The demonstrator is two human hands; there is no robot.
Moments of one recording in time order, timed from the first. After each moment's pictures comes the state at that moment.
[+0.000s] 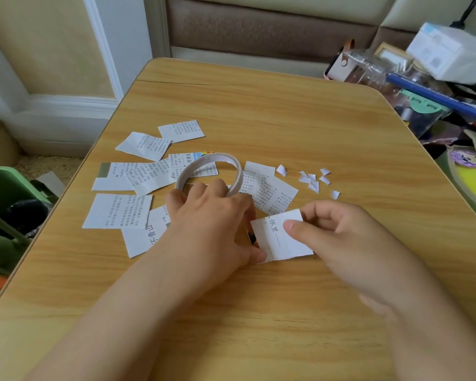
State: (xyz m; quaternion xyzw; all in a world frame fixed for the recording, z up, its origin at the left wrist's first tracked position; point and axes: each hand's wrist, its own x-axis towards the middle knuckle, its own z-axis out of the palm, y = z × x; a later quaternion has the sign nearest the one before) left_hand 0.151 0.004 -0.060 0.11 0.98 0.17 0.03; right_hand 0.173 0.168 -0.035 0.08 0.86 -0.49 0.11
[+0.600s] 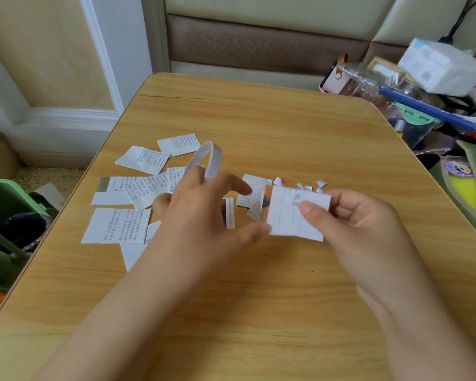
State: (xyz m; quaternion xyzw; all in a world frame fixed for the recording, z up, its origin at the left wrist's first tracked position) left_hand 0.154 -0.003 -0.046 0.06 0.91 0.40 -0.06; right_hand 0.162 0.176 -0.038 0.04 0.80 -0.59 -0.05
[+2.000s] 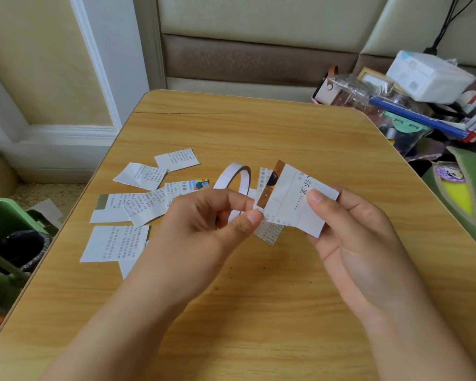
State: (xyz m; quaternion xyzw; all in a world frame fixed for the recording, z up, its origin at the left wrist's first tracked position) left_hand 0.156 -0.005 -0.036 0.07 0.73 0.68 0.00; right_hand 0.163 0.163 -0.024 0.02 0.59 -0.81 0.00
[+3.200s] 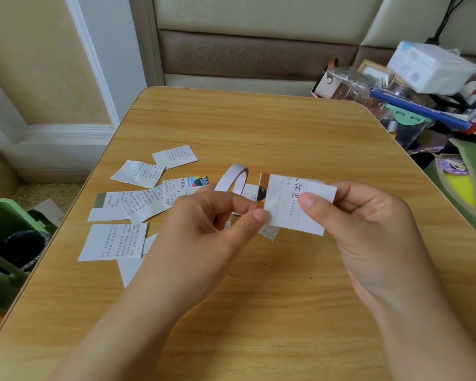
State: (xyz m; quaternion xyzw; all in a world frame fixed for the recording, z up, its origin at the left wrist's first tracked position) left_hand 0.158 0.000 -0.035 0.07 0.79 0.61 -0.02; right_hand 0.164 0.166 -0.021 0.02 0.70 -0.71 -0.09
